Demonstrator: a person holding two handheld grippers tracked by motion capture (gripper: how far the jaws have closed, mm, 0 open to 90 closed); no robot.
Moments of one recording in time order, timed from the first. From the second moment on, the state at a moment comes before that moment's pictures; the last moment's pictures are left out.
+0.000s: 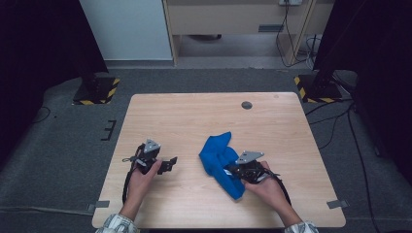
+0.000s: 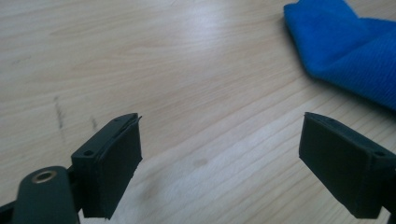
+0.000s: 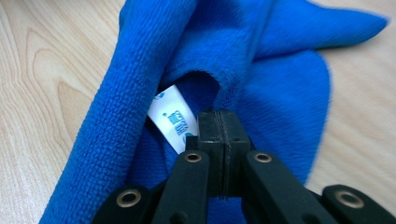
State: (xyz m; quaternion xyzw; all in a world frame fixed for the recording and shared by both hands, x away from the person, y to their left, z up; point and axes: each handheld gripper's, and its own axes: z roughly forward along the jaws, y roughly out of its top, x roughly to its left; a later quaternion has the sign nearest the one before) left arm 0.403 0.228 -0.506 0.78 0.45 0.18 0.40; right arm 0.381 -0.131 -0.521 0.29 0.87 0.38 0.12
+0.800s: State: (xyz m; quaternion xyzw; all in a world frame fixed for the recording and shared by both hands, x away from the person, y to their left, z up) left arm 0.469 0.123 -0.507 0.82 0.40 0.10 0.40; right arm 0.381 -0.131 -0.526 0.29 0.87 0.37 0.11
